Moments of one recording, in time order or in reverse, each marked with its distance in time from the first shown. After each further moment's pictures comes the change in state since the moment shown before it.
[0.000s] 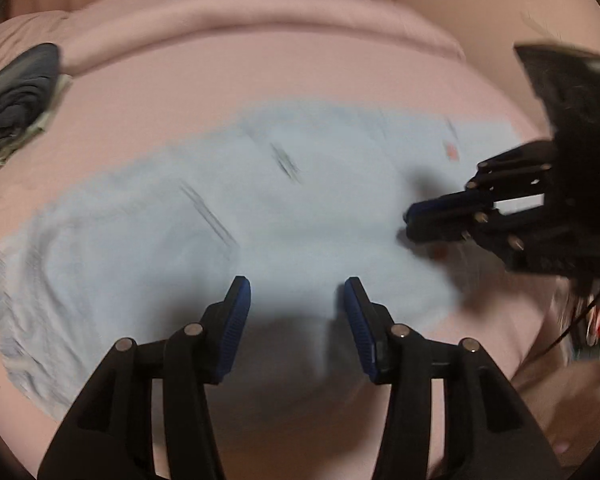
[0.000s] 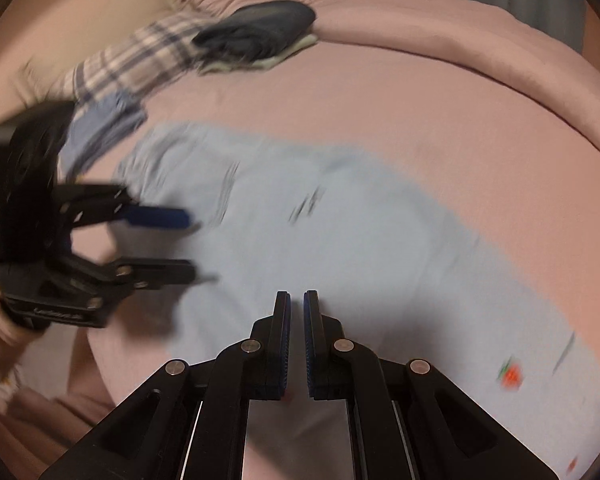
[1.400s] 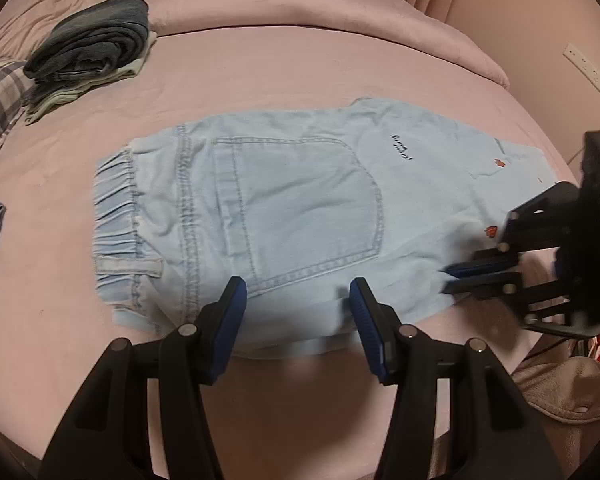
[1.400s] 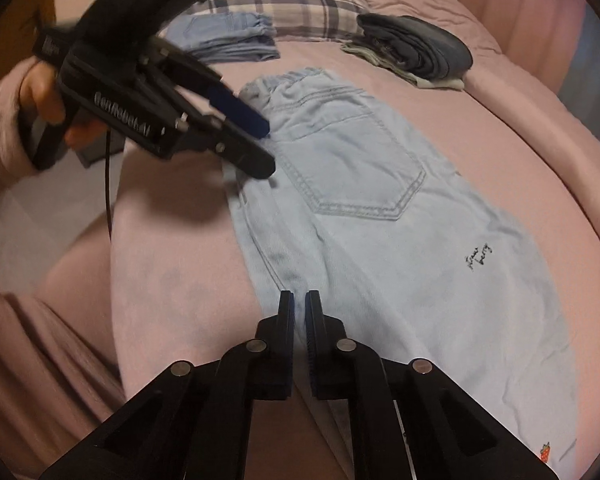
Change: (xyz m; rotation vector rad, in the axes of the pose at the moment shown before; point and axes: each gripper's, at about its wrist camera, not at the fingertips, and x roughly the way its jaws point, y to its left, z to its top) left arm -0.059 0.082 -0.044 -0.184 -0.043 0.101; right arm 0.034 0.099 0.001 -0.499 -0.030 0.038
